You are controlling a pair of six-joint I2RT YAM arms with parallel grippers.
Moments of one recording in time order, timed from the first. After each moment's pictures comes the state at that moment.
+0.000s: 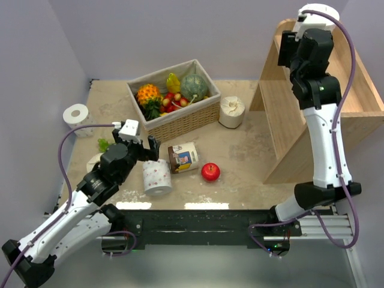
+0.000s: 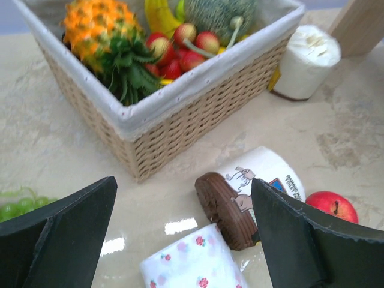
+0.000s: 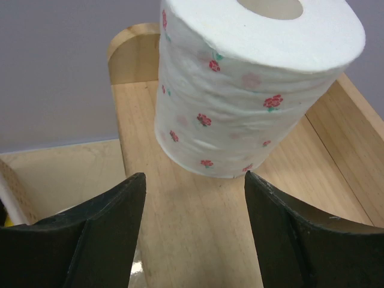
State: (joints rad) left arm -0.67 0.65 0.67 -0.22 -0.36 -0.19; right arm 0.17 1.57 2.10 -0.66 0.52 -0.12
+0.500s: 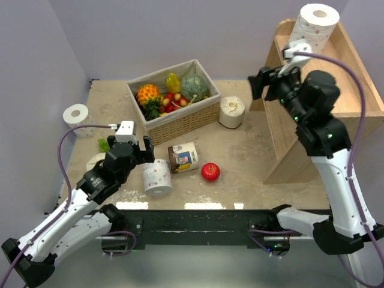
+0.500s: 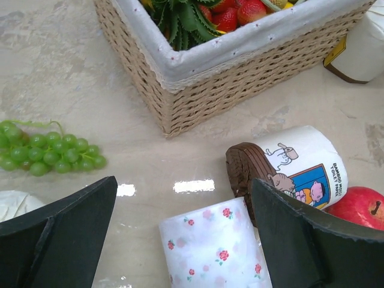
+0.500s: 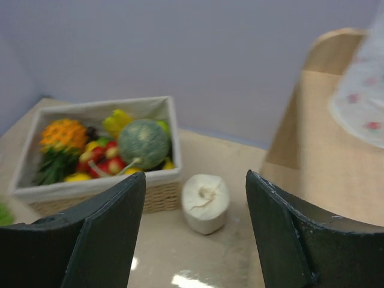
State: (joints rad) left arm -0.67 0.70 0.71 -0.44 -0.51 -0.36; right arm 0.32 1.17 1.71 -0.56 0.06 -0.01
